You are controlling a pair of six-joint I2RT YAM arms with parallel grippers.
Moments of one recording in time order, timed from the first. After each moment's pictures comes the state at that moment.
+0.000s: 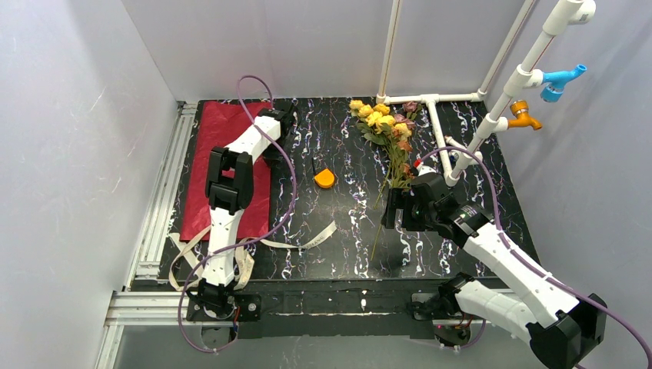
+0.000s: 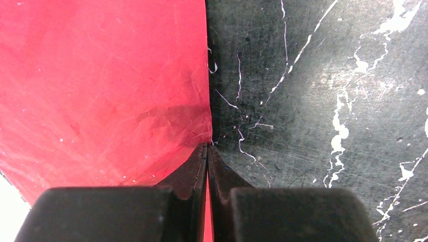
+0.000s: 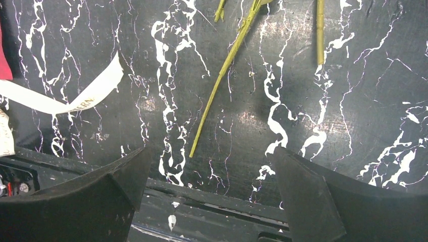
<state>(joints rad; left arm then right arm) -0.32 2.35 2.01 -1.03 -0.39 -0.24 0.62 0.91 0.79 -0.77 0.06 0.57</state>
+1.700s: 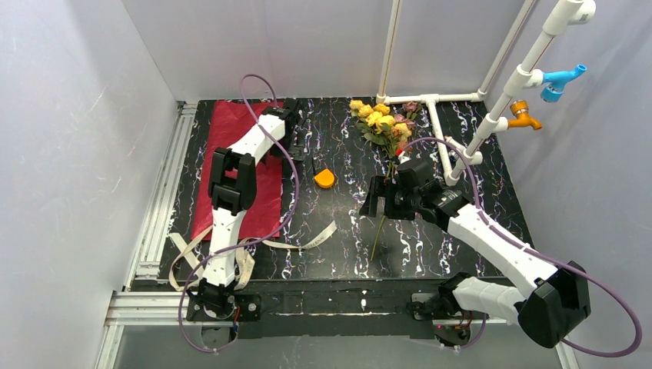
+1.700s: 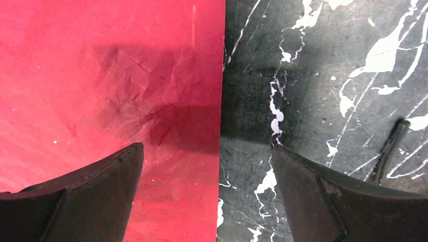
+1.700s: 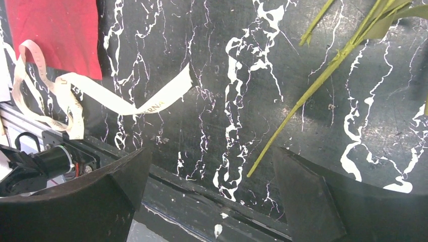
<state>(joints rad) -0.35 2.33 2.05 -1.05 -0.28 -0.32 0.62 1.10 0.86 -0.58 -0.15 0.62</state>
